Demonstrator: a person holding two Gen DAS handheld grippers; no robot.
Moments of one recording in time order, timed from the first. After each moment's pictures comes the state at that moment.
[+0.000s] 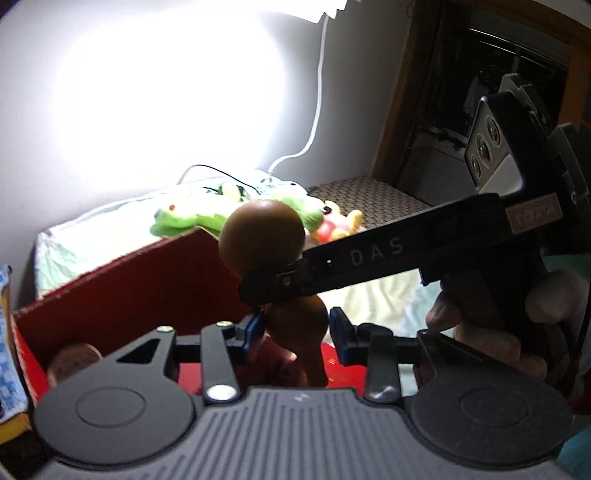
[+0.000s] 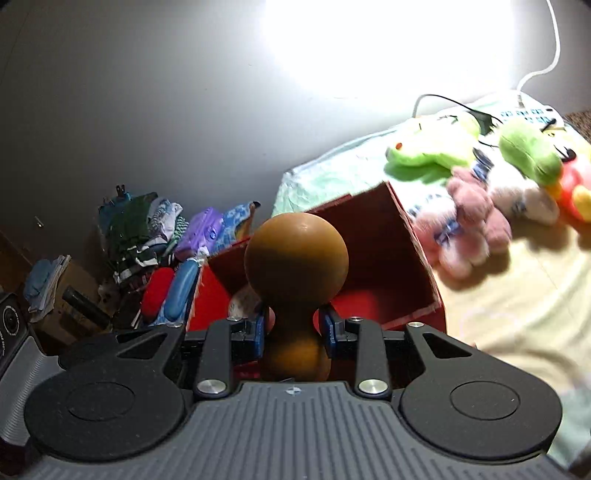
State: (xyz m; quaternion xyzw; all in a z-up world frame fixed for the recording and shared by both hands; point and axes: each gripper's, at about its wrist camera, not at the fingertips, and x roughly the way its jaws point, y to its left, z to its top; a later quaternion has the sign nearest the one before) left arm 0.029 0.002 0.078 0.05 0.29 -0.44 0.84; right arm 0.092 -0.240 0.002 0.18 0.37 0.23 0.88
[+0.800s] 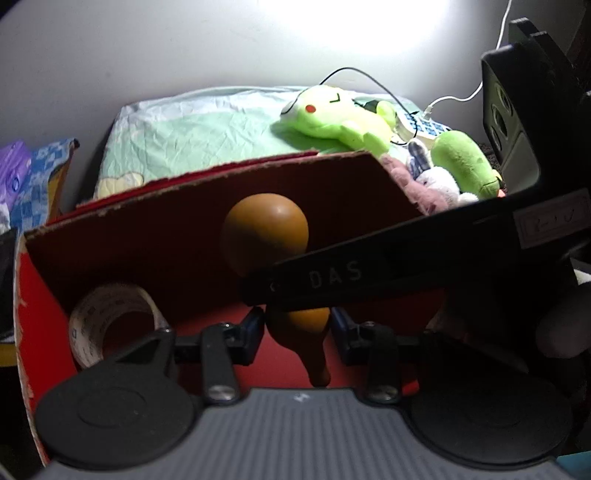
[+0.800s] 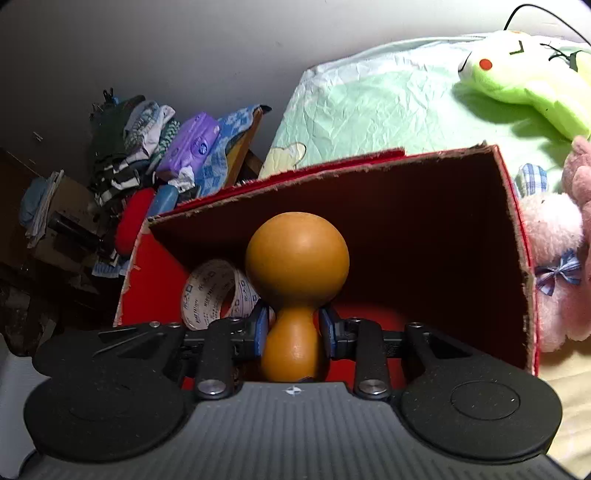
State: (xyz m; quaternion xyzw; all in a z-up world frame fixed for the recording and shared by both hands) left arm 0.161 -0.033 -0.005 0.02 0.48 -0.25 0.84; right arm 0.247 -0.179 -0.086 0.10 0.53 0.31 0.78
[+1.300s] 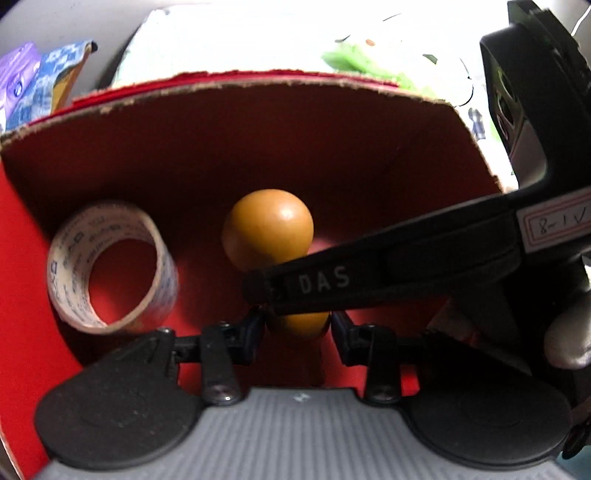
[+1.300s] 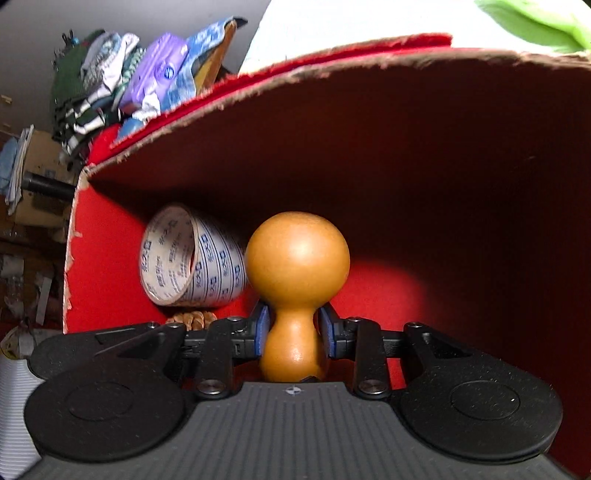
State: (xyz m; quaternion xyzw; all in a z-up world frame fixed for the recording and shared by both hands) left arm 0.193 -0.021 -0.045 -0.03 0.59 -0.20 0.78; right arm 0.272 -0.149 -0.124 0.07 0.65 0.31 0.70
